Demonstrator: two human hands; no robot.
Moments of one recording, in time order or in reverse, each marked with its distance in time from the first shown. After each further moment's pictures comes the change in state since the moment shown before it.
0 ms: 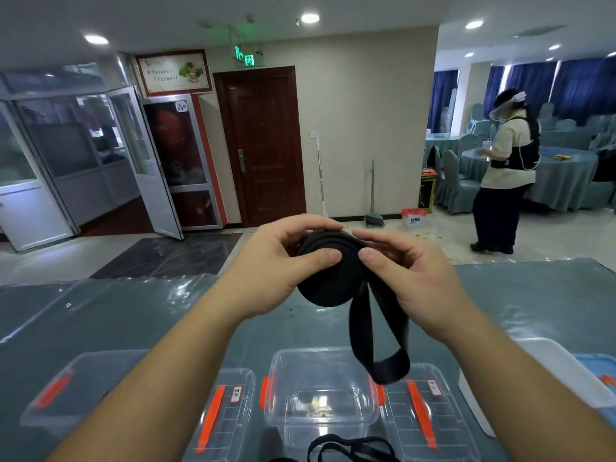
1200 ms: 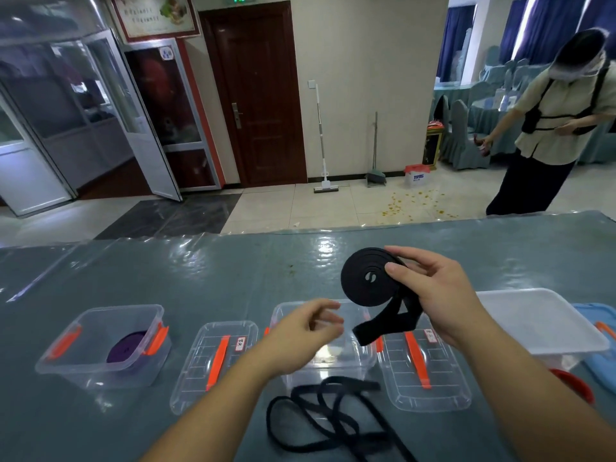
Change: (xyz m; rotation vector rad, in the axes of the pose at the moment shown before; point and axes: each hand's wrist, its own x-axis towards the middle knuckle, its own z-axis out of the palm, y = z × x) left_hand -0.076 -0.171 0.073 0.058 -0.236 -0.531; right_hand -0.047 0.096 -0.023 0.129 0.206 0.347
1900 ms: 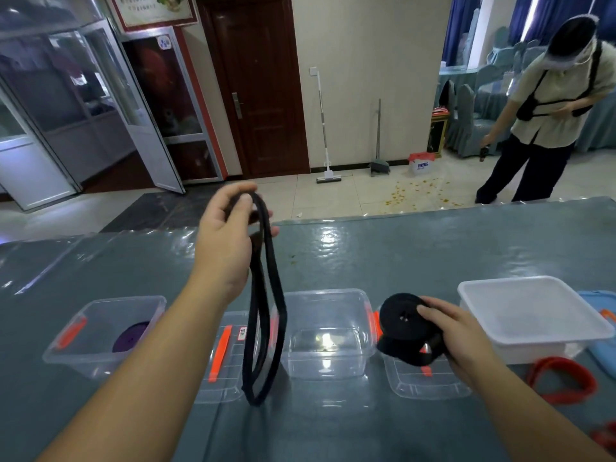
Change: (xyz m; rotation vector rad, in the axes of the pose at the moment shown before) left_hand -0.006 0.093 -0.077 -0.545 0.735 0.332; right_hand -0.013 0.123 -0.066 0.012 0.217 0.343
